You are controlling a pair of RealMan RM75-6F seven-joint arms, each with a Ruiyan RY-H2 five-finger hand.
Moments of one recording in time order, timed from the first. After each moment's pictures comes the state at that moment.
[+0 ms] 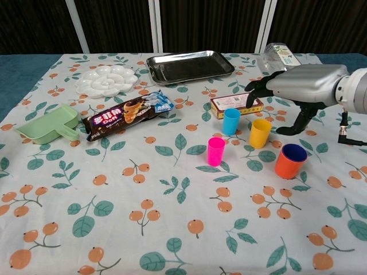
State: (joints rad) left arm 0.00 -1.10 -0.09 -1.71 1.38 1.56 0.10; right arm 0.80 -1.35 0.13 -1.57 -1.11 0.80 -0.55
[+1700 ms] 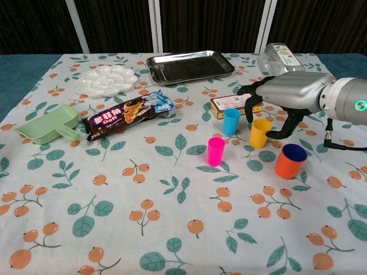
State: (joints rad) left arm 0.00 -1.11 -0.10 -1.72 1.36 1.57 0.11; right arm 0.83 -1.43 0.10 -1.50 -1.09 0.83 -0.53
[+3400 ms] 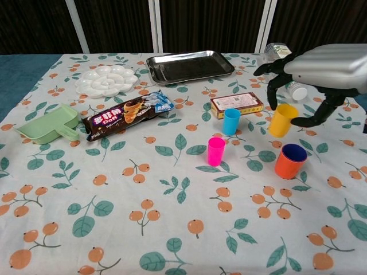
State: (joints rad) left arm 0.00 -1.10 -0.10 -1.72 1.36 1.57 0.11; right arm 0.76 -1.19 0.05 -1.79 -1.21 0.95 -0.53
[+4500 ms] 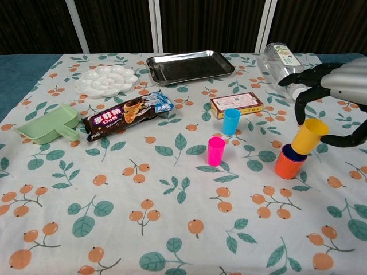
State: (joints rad) left arm 0.00 -1.10 -0.10 -1.72 1.36 1.56 0.11; right arm 0.61 -1.16 -0.02 -1.83 -1.37 1.07 -0.47
